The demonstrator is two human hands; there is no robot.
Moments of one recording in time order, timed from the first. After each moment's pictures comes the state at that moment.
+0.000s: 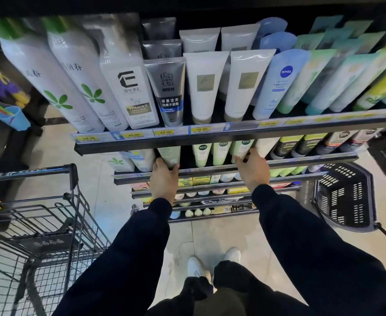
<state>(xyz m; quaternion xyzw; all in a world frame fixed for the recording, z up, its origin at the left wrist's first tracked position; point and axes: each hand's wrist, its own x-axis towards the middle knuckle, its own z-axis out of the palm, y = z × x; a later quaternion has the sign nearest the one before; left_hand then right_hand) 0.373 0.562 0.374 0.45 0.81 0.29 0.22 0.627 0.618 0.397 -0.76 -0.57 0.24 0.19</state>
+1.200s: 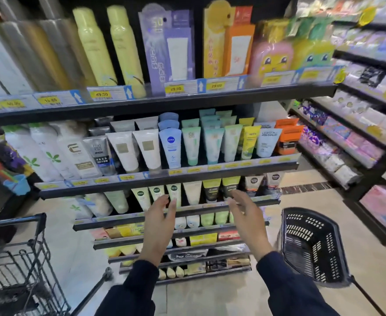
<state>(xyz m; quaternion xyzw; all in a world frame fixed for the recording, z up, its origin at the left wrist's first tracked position) 0.608 0.475 0.527 0.50 0.69 0.45 0.26 0.847 0.507 0.524 -0.59 -0.56 0.39 0.43</state>
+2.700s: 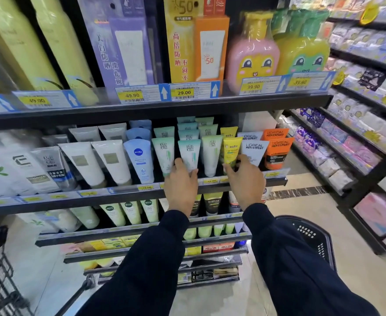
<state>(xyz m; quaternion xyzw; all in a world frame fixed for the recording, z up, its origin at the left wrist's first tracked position) 0.730 0.653 0.568 0.55 0.76 0.34 0.09 0.899 0.685 0.567 -0.71 -0.62 0.06 0.32</state>
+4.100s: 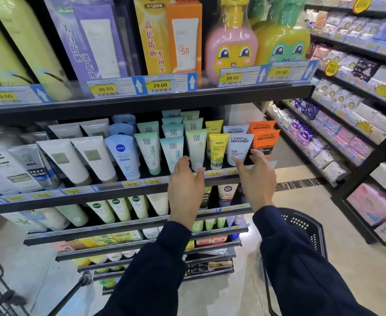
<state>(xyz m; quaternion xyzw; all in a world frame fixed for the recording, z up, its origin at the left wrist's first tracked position) 0.781 0.625 0.573 0.58 0.69 0.42 0.10 0.956 0.670 0.568 -0.70 -0.55 0.11 0.44</state>
